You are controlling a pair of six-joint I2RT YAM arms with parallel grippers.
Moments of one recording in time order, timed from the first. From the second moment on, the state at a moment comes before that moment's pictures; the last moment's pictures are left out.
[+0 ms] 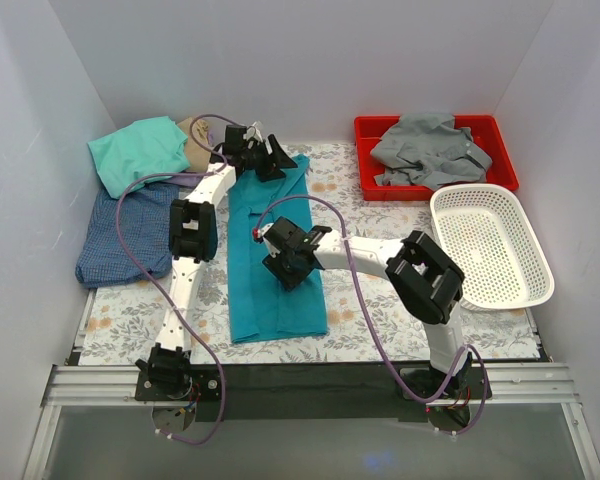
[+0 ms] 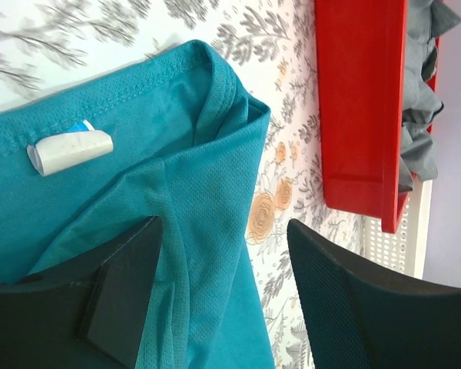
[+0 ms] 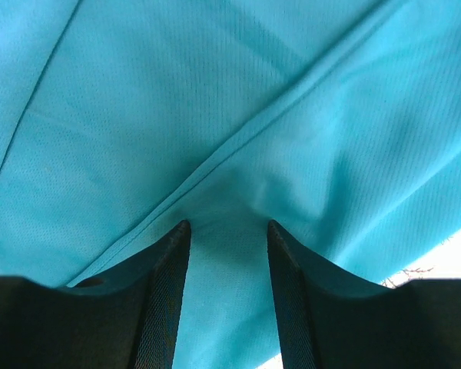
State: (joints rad) left arm -0.20 2.76 2.44 -0.28 0.71 -0.67; right arm 0.98 2.00 1.40 -0.53 0.00 0.12
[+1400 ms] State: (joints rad) left arm -0.25 0.95 0.73 -0.55 0.31 -0.84; right arm 0.67 1.28 0.71 -0.35 -0.43 0.30
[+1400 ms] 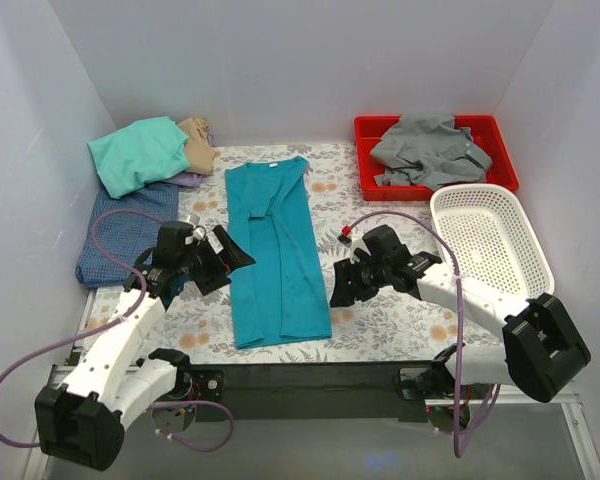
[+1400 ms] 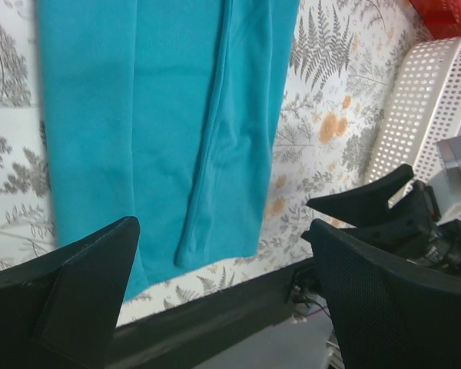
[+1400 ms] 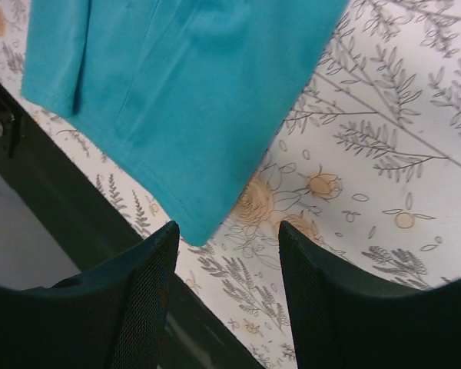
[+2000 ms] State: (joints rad) left arm -0.26 0.54 0.41 -0.82 0.29 -1.11; right arm 0.67 1.17 0.47 -0.19 -0.56 0.52
